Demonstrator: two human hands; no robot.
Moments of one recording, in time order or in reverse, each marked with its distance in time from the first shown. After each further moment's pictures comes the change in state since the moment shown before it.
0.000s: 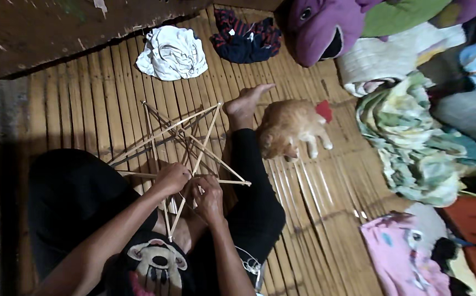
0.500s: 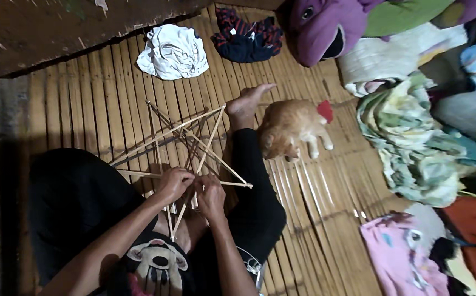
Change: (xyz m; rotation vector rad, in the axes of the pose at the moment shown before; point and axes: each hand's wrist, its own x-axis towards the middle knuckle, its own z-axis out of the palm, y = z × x) left_hand 0.003 -0.026 0.025 -0.050 0.137 0.273; right_hand 0.012 -0.018 -0.016 -0.040 -0.206 0.270
